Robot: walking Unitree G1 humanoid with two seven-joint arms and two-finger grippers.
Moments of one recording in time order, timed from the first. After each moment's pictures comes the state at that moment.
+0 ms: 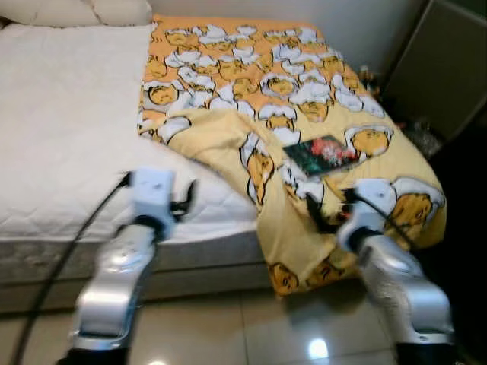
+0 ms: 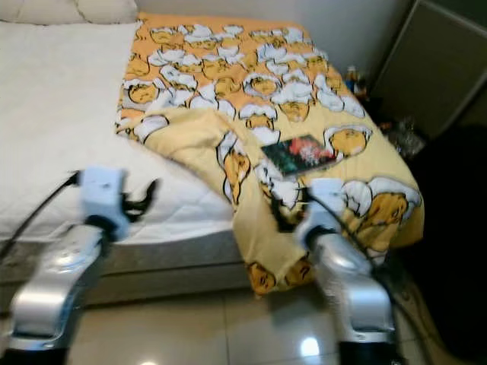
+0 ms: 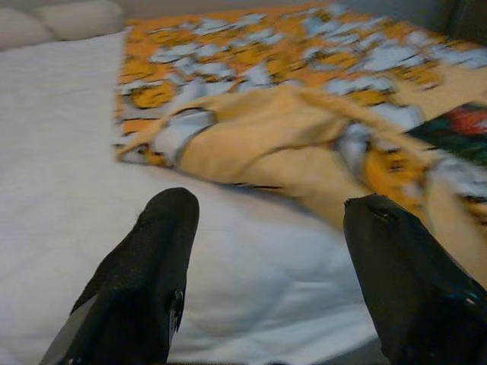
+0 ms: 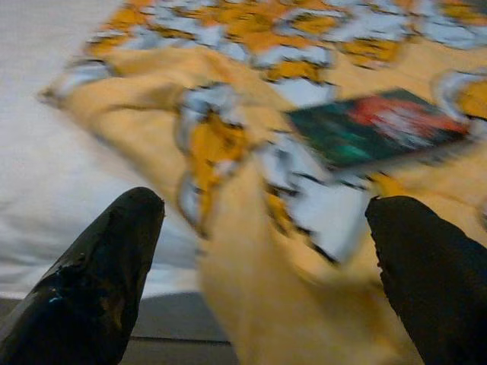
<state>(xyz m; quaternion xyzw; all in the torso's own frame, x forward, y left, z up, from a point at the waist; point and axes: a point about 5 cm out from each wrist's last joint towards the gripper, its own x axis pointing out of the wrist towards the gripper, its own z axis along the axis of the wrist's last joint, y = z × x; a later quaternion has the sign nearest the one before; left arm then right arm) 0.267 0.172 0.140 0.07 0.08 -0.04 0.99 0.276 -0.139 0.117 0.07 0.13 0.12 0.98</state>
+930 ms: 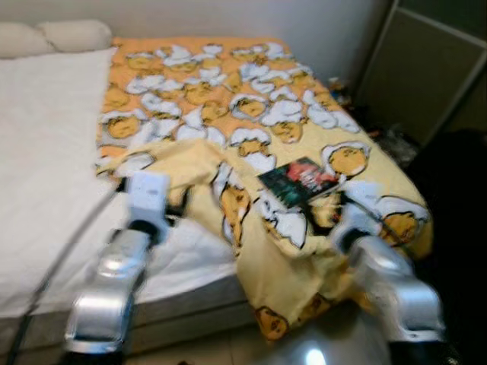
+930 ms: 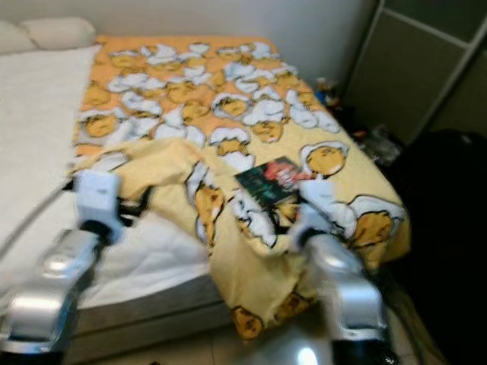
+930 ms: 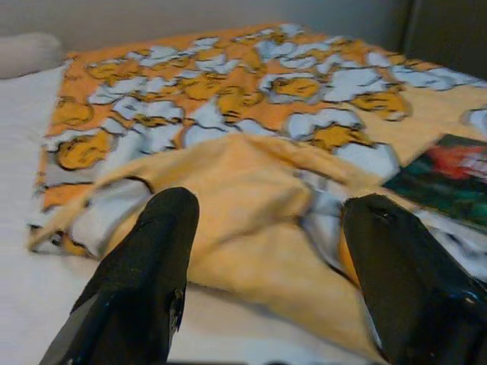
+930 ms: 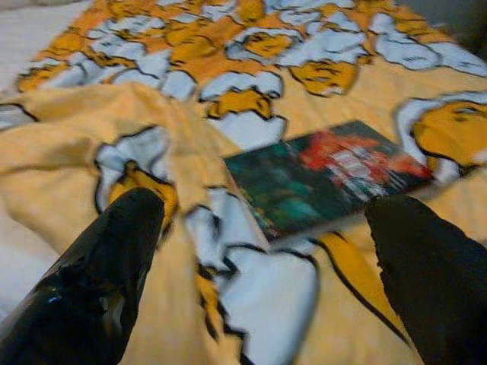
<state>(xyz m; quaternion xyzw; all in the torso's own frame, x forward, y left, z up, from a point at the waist) 0.267 0.171 0.137 0.08 0.07 -0.05 0.99 0.277 -0.140 0.109 0.05 0.14 0.12 0.98</state>
